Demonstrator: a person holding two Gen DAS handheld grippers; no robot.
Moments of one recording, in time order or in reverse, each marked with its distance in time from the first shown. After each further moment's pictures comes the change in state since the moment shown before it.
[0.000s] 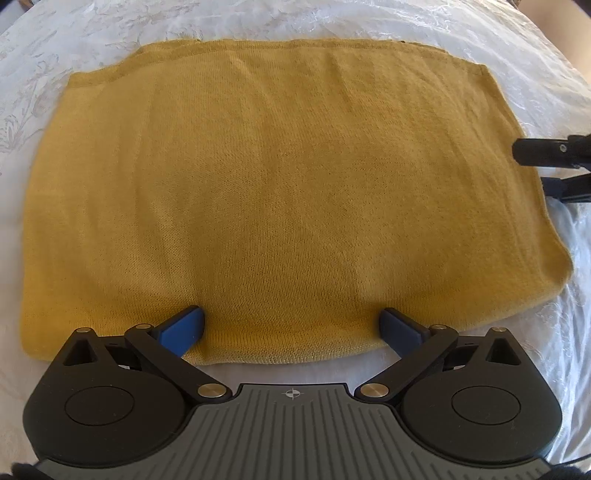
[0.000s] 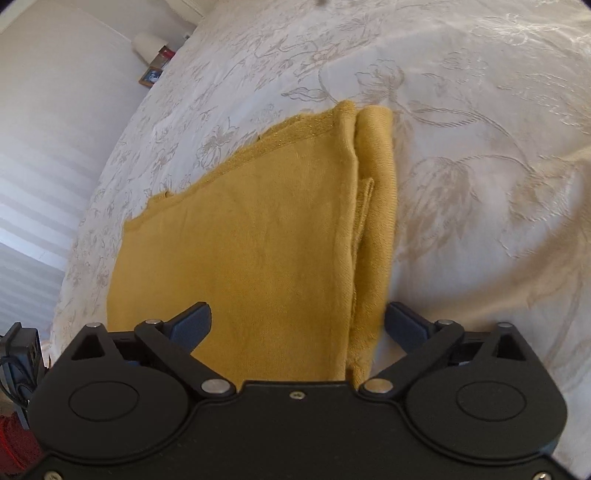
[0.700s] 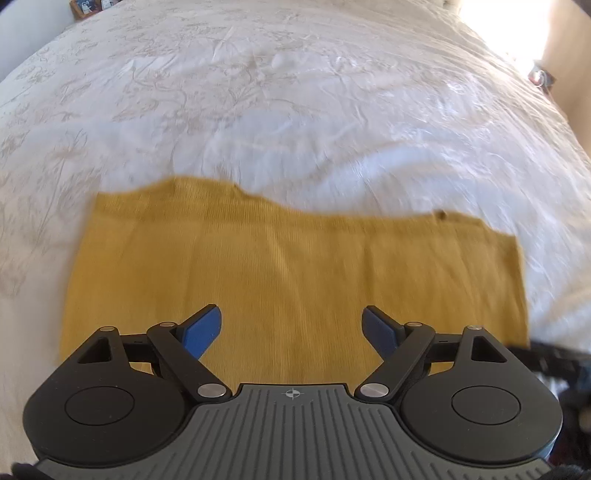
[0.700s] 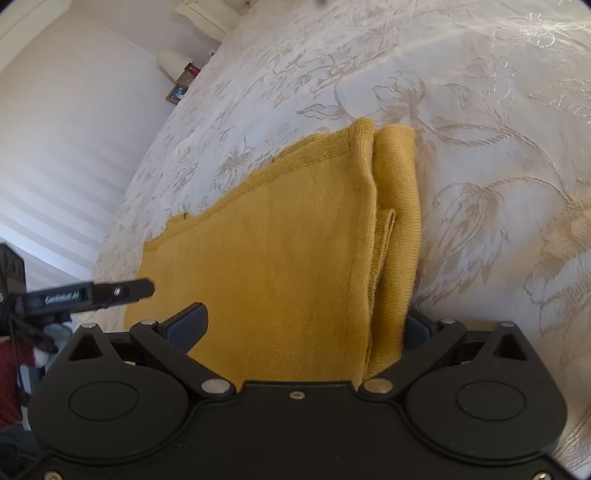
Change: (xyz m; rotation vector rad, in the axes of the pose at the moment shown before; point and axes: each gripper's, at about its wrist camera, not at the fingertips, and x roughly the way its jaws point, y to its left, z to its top) left arm -0.026 0.021 0.110 -0.160 -0.170 0.036; right arm 0.000 -0.020 0.003 0.008 -0.050 0.102
